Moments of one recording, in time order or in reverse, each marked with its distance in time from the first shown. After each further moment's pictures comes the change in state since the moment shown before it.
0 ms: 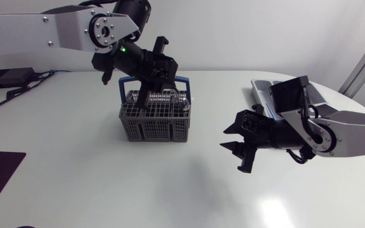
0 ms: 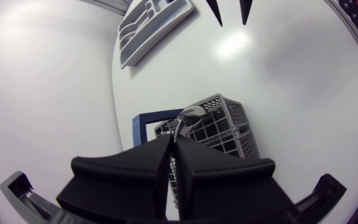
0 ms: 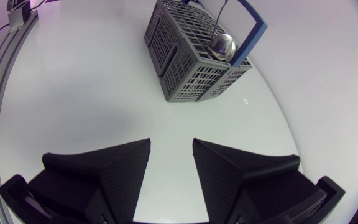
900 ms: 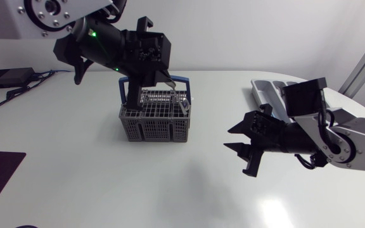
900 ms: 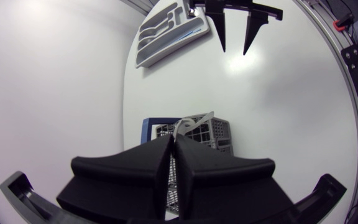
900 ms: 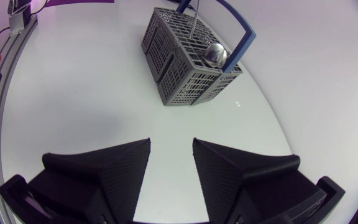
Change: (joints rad) left arm -0.076 -0.225 -0.093 -0.069 -0.072 -0.266; right arm -0.001 -0.122 -0.059 0.000 0.004 0.026
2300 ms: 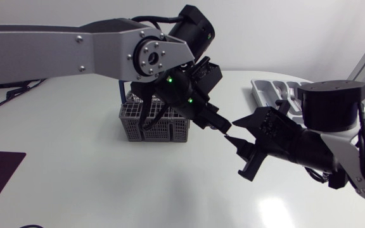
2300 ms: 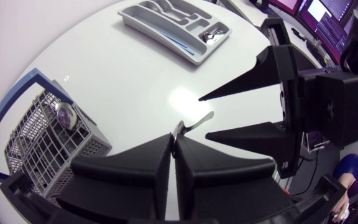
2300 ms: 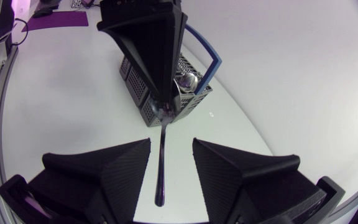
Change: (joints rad) left arm -0.225 0.226 0.063 -0.016 0.051 -1.202; right arm 0.171 -0.250 -0.073 0.034 0.238 0.224
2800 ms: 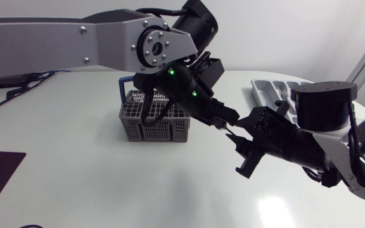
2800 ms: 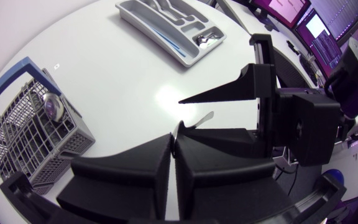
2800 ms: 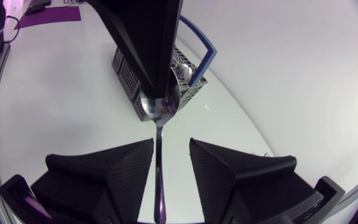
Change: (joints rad) left arm 0.000 0.027 0.061 -0.053 0.079 -0.105; right arm 0.005 0.043 0.000 0.026 0.058 0.011
